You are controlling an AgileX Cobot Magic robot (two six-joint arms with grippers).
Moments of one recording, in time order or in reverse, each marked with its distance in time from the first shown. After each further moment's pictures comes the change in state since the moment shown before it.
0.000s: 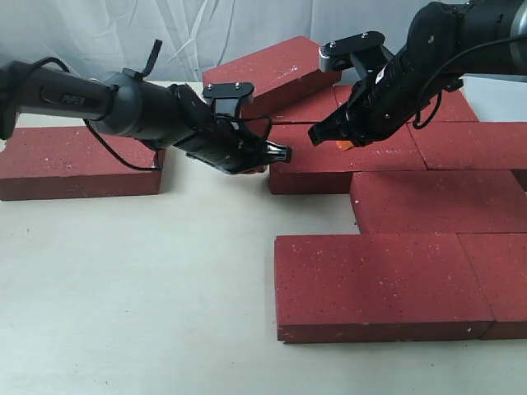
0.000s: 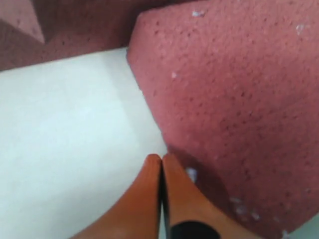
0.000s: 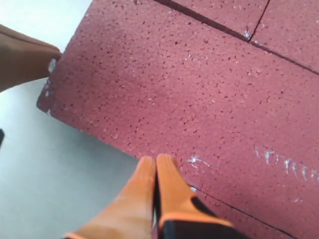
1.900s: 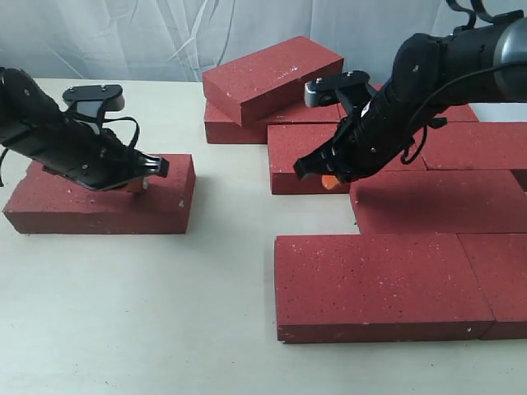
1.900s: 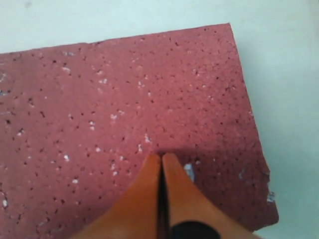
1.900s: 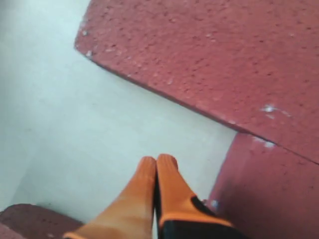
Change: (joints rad) left arm 0.274 -0.421 0.476 0.199 0.112 -0.023; right arm 0.054 0.000 0.094 0.101 0.021 -0.013
